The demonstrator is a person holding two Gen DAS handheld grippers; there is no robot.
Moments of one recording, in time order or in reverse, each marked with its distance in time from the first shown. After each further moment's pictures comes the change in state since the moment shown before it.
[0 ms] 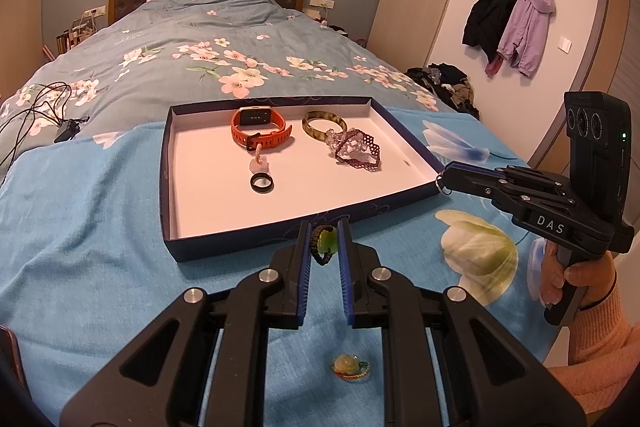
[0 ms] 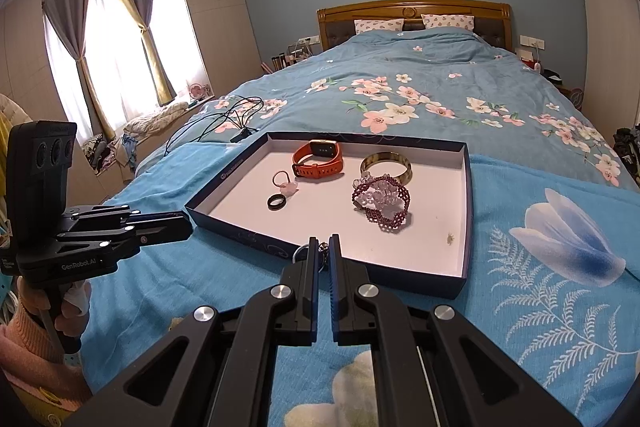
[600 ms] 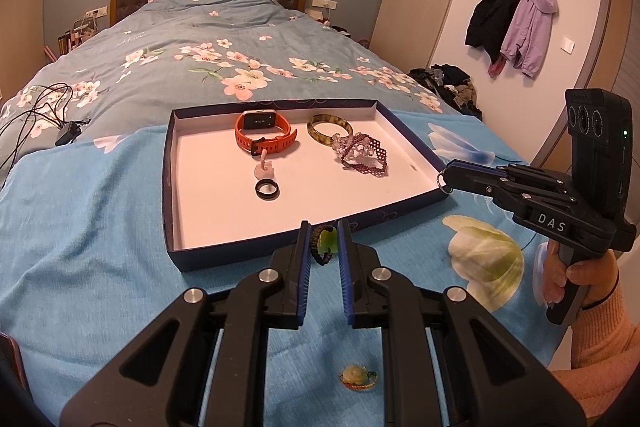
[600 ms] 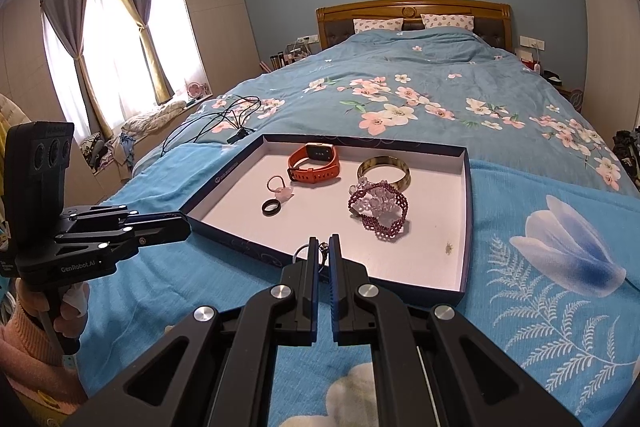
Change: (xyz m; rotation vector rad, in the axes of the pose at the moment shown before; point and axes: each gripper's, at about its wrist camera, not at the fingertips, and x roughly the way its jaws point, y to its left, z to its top) left arm 0.002 0.004 0.004 0.001 -0.003 0.004; right arm 0.005 -0.001 0.005 -0.001 0.001 -0.002
